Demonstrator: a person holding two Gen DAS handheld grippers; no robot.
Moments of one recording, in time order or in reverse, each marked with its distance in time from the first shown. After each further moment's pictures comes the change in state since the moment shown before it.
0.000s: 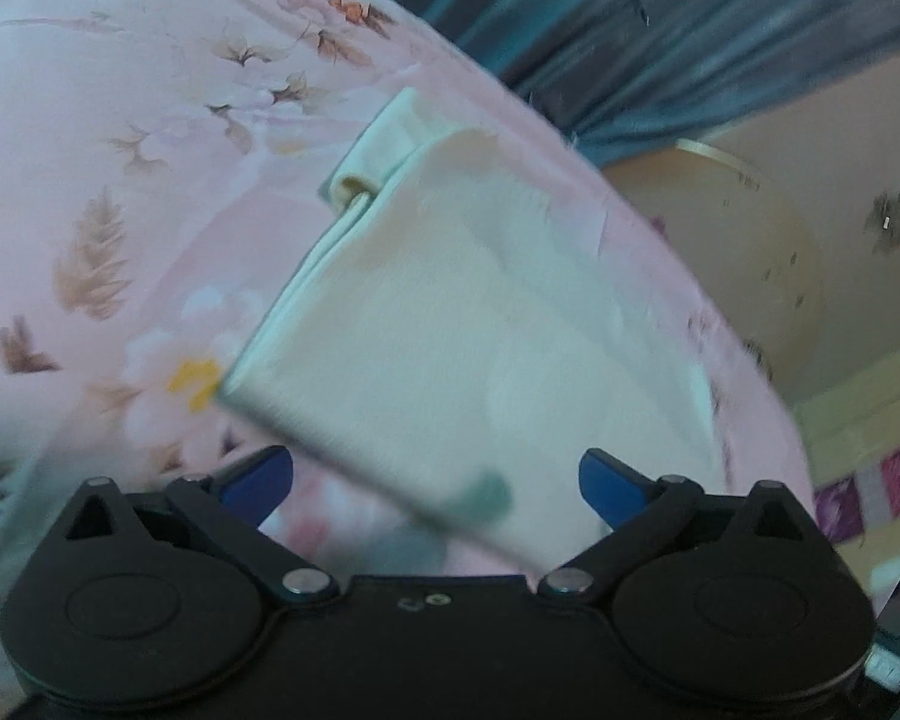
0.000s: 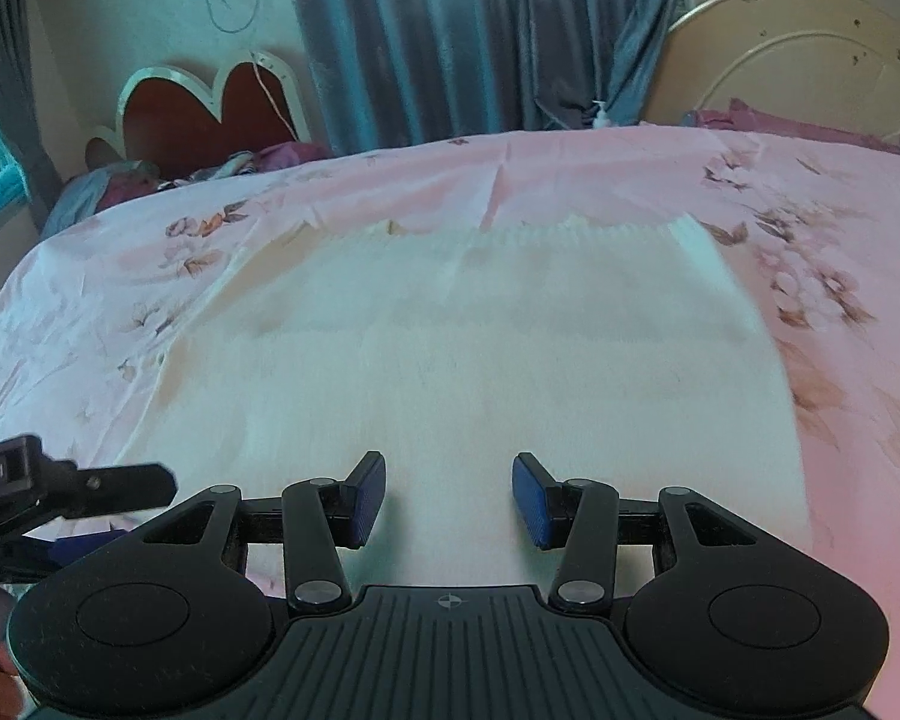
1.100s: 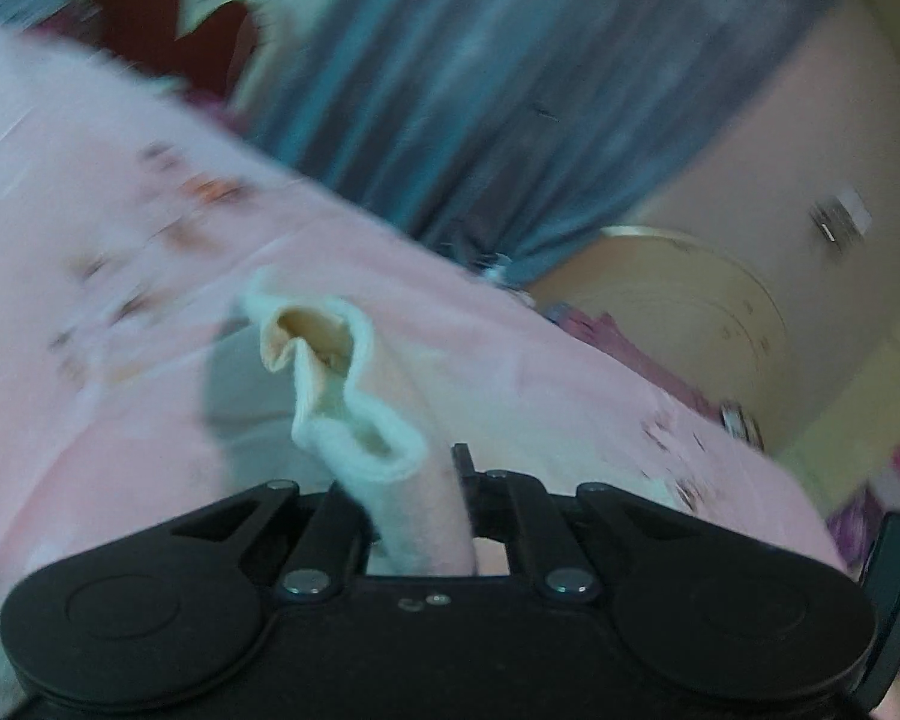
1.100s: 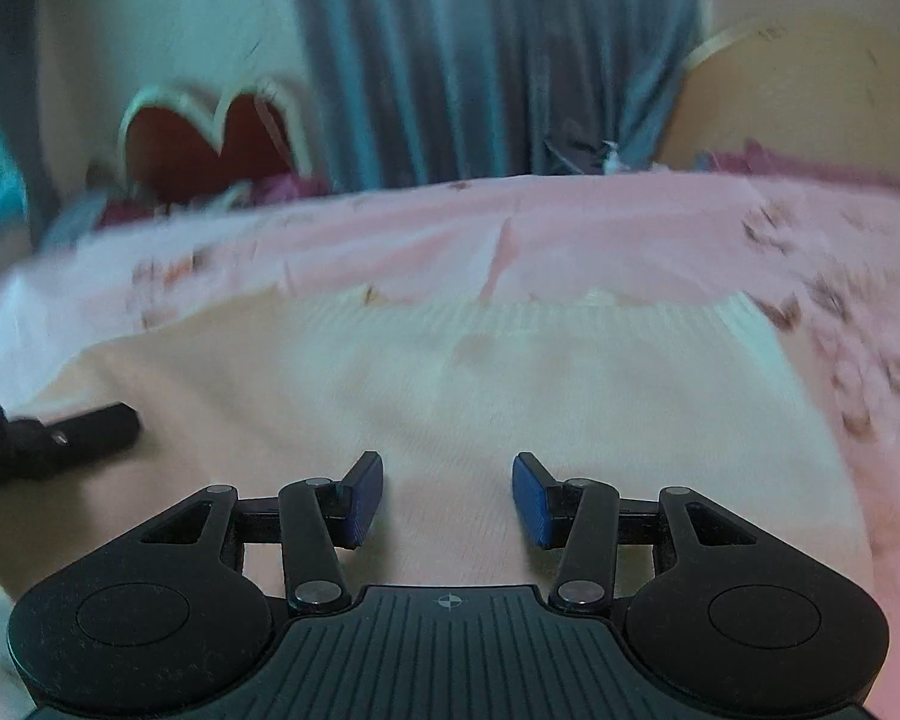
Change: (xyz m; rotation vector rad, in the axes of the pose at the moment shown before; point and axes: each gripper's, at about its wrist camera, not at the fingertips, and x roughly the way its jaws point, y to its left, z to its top) left arm 0.015 -0.077 0.023 0.282 -0.284 -0.051; right arm 0.045 -0.029 0.033 0.053 -0.092 0.022
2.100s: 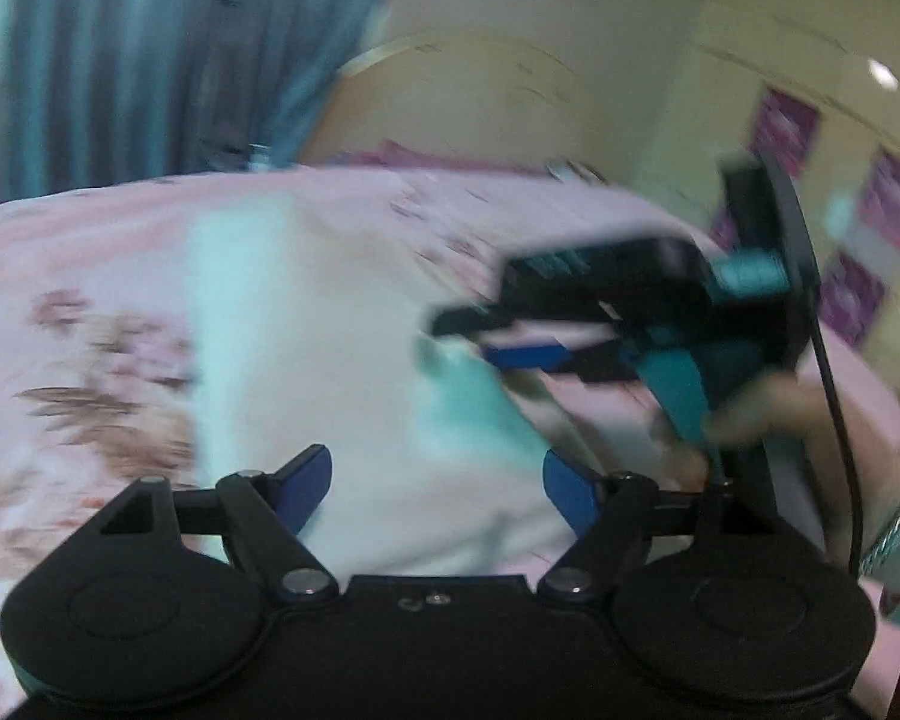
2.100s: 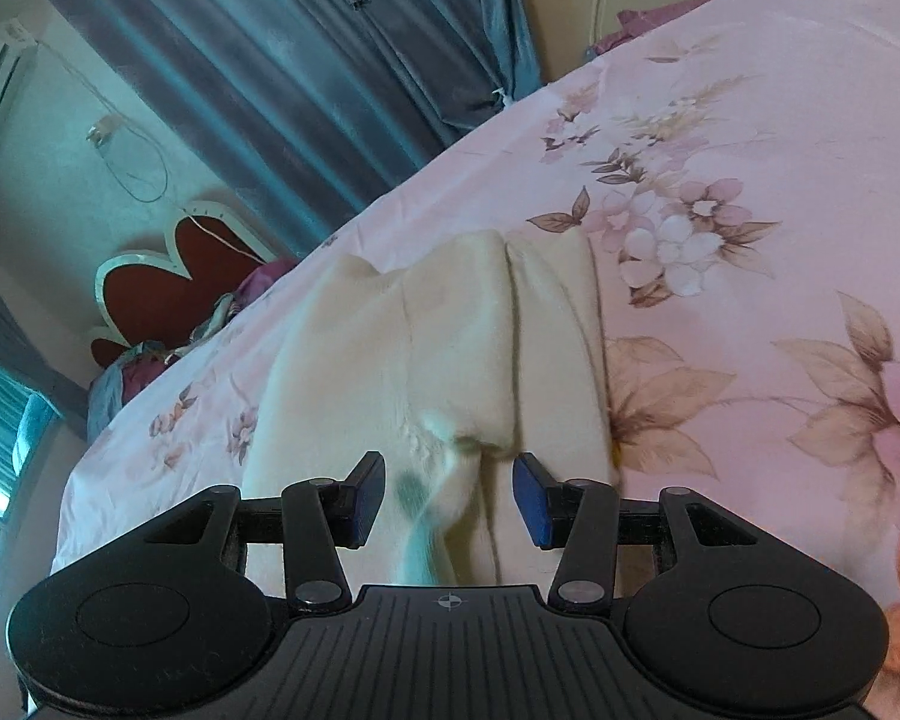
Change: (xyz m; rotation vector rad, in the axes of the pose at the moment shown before) left arm -0.019 -0.107 -0.088 0.476 0.248 -0.225; right arm -0.060 -0.129 -0.001 0.410 0.032 0.132
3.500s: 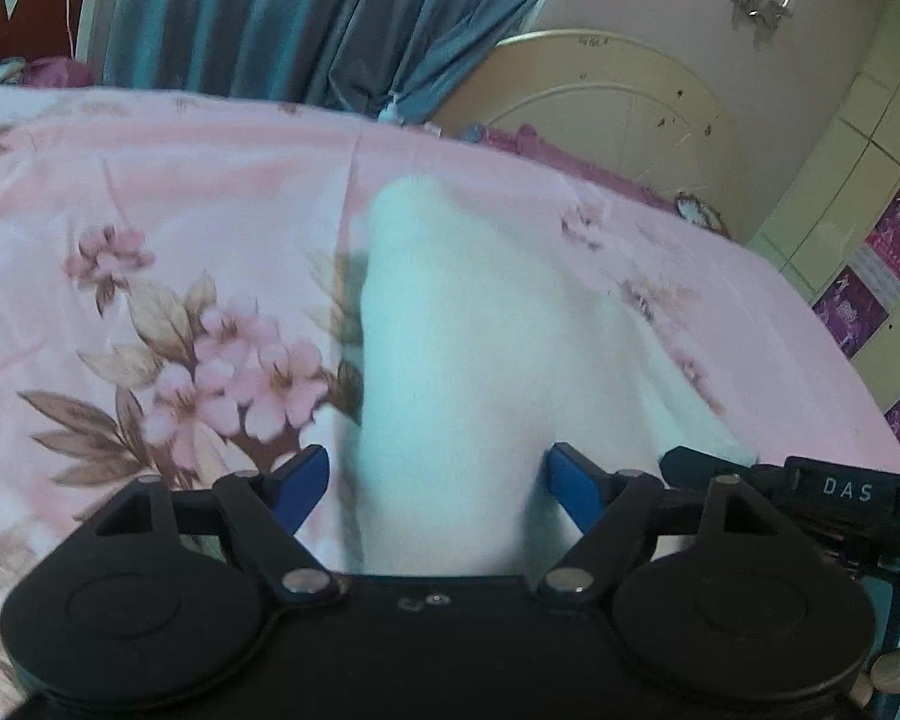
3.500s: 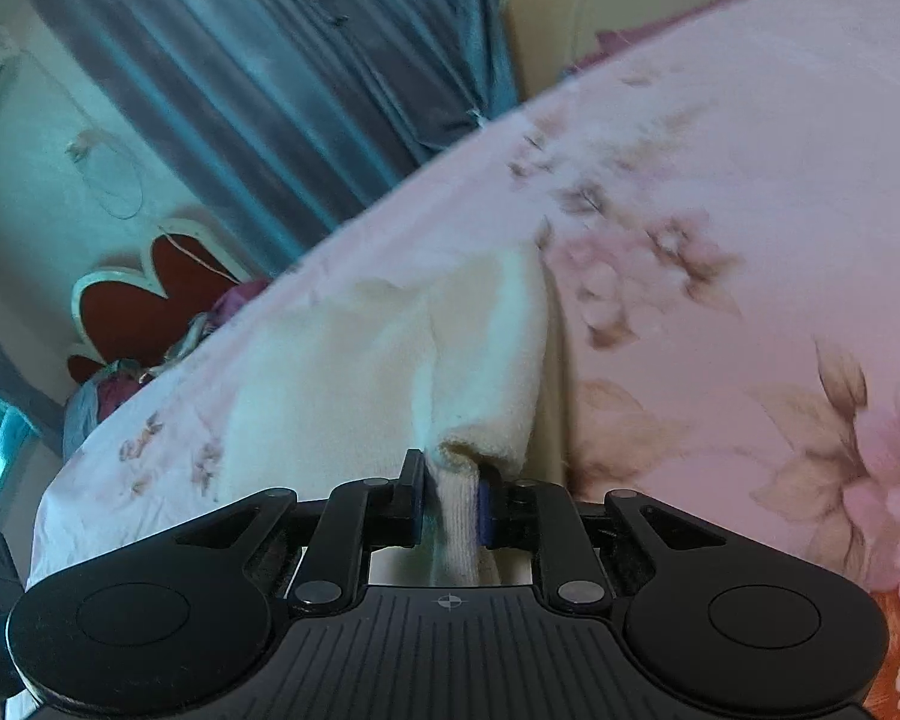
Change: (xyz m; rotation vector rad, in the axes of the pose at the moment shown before) left arm 0.089 0.067 0.050 -0.268 0.082 0.117; right arm 0.004 -0.019 0.006 0.013 -0.034 -0.049
